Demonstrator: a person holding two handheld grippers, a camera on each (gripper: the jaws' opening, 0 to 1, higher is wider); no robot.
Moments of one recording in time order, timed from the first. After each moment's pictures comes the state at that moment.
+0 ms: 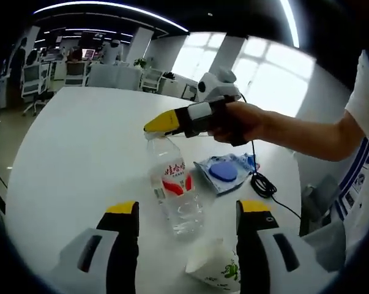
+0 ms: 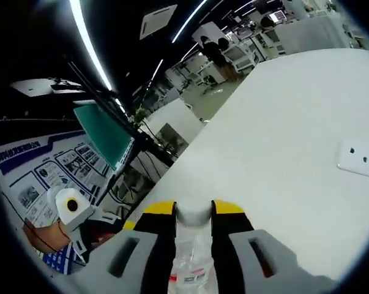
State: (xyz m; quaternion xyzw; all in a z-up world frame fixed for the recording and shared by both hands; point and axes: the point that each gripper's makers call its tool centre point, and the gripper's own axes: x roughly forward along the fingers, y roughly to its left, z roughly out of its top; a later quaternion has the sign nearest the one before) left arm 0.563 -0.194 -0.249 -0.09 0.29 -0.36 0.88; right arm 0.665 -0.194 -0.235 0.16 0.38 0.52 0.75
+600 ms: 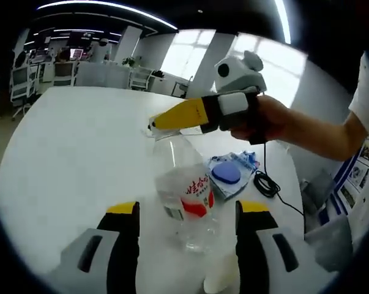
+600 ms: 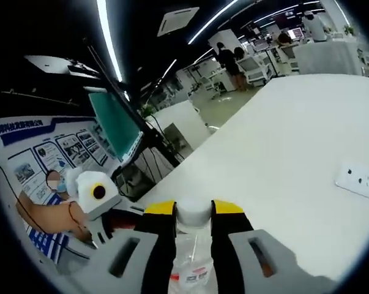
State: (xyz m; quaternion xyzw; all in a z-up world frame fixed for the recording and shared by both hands) left arm 0.588 -0.208 -0.270 -0.09 0.29 -0.39 0.87; right arm 0.650 -0.193 -0.216 0.11 0.33 0.54 0.76
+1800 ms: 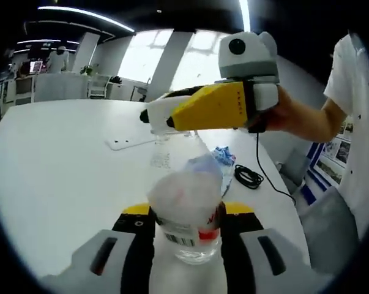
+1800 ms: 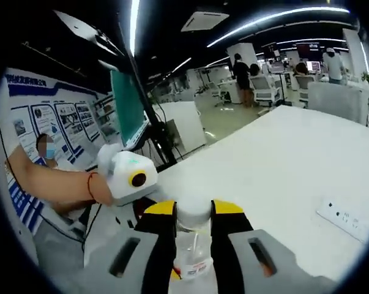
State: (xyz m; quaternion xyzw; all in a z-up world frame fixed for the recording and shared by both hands) left arm 0.606 -0.242 -0.269 -0.06 0.24 -0.53 0.81; right arm 0.632 -0.196 -0.193 -0.01 0.25 0.55 0.80
